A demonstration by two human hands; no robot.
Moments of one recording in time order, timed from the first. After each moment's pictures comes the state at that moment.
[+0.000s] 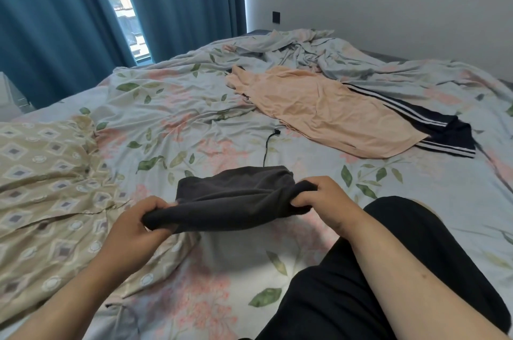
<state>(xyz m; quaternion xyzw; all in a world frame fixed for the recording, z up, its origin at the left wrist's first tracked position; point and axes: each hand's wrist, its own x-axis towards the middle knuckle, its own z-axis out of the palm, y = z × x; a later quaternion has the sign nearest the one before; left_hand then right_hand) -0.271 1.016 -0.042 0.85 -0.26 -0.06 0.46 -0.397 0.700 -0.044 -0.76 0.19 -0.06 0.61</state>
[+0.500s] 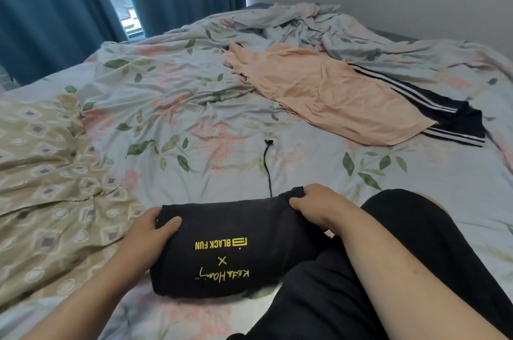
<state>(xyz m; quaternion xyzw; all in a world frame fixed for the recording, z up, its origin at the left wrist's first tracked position) -0.263 0.998 -0.110 0.84 -0.03 -0.19 0.50 -0.381 0.696 -0.071 -0.83 0.35 0.17 0.40</state>
